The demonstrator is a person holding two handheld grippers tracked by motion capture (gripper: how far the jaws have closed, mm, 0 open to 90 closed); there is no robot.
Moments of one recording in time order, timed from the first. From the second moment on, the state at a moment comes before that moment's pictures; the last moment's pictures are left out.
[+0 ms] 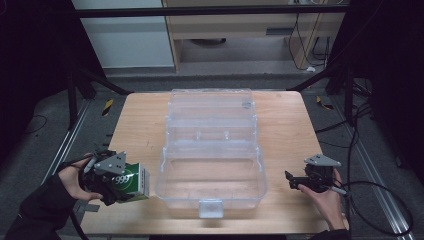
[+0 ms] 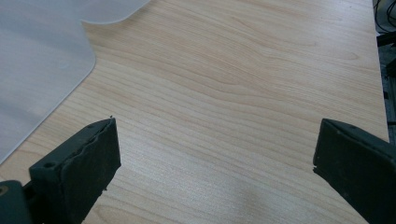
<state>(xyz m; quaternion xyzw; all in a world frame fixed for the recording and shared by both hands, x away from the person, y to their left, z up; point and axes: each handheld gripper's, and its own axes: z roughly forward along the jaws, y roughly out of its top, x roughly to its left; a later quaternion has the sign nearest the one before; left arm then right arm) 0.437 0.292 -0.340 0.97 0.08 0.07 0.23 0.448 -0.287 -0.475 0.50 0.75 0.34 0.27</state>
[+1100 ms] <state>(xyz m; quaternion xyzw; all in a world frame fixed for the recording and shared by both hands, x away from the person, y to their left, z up) 0.461 0.233 -0.313 0.97 0.05 0.07 0.22 0.448 -0.287 -0.475 0.50 0.75 0.34 0.27</state>
